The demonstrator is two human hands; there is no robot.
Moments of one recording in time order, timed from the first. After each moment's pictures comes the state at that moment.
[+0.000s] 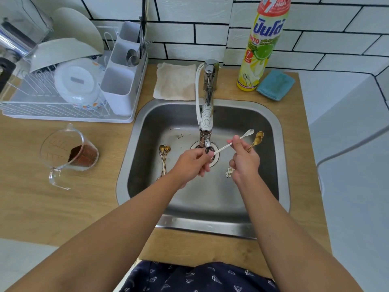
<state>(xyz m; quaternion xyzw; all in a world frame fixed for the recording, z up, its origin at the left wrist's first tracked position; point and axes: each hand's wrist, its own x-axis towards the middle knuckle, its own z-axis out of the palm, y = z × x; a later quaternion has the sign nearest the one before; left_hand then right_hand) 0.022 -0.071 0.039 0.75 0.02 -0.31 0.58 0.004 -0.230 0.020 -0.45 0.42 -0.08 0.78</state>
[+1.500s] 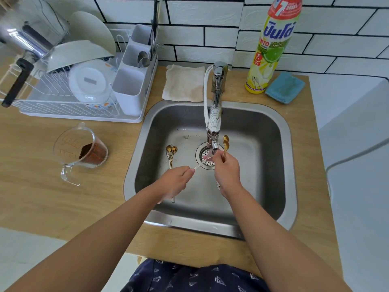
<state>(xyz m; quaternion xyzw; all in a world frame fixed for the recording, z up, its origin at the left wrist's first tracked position) -0.002 -0.010 0.051 0.88 -0.04 -0.35 0.33 -0.010 -0.175 0.009 -0.67 0.30 0.01 0.68</state>
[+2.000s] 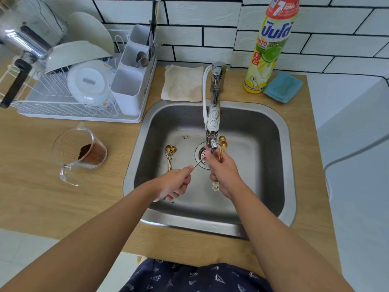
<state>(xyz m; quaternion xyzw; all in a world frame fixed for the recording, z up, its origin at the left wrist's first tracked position) 0.003 -0.004 0.057 0.75 0.08 -0.50 0.43 -0.012 -0.183 0.018 -0.57 0.25 0.11 0.78</state>
